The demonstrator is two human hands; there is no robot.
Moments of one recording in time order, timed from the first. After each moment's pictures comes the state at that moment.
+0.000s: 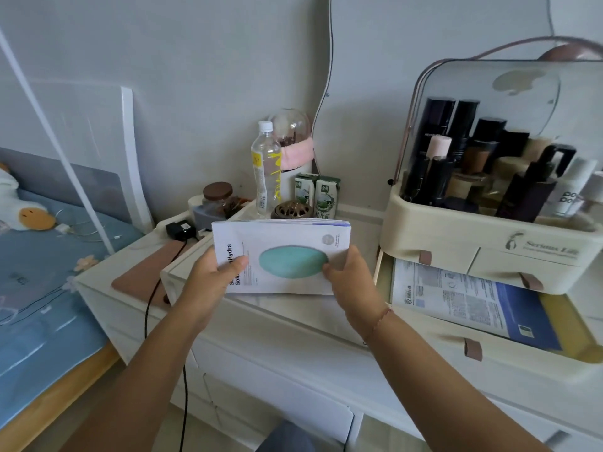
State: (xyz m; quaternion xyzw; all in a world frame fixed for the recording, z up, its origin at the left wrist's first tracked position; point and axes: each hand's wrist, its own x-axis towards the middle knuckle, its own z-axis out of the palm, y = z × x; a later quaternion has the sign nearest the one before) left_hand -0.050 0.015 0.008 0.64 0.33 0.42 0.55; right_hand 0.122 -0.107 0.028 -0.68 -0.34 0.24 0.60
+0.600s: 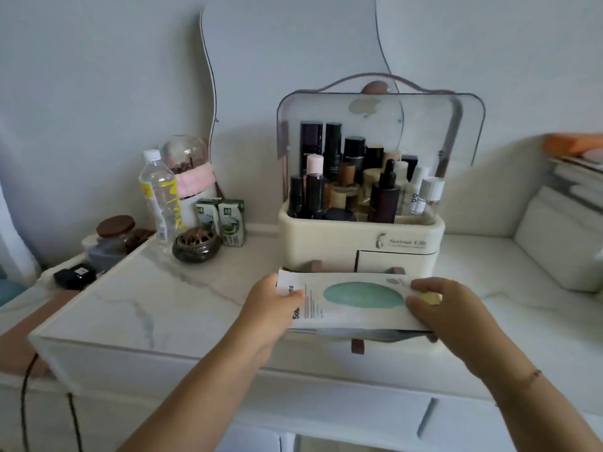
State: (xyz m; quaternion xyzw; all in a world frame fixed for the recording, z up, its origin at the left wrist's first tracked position) left_hand 0.101 -0.139 0.056 0.72 0.32 0.22 0.57; right_hand 0.232 -0.323 0.072 -0.87 -0.23 0.06 0.42
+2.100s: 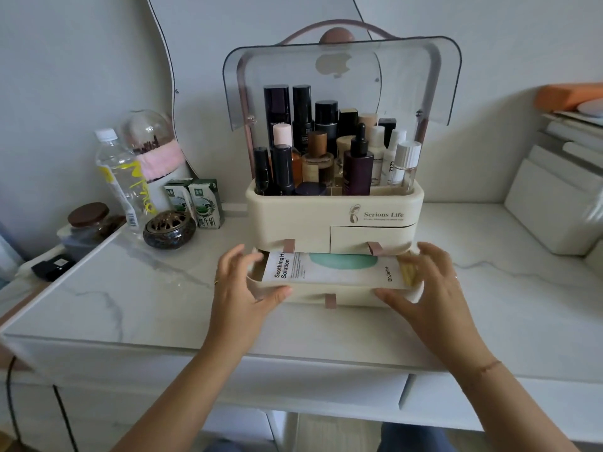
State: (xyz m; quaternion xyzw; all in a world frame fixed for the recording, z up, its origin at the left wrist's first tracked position) left_hand 0.116 -0.112 -0.012 0.84 0.24 0.38 0.31; right_hand 0.268 -0.338 0.009 -0.84 -0.33 -0.11 0.41
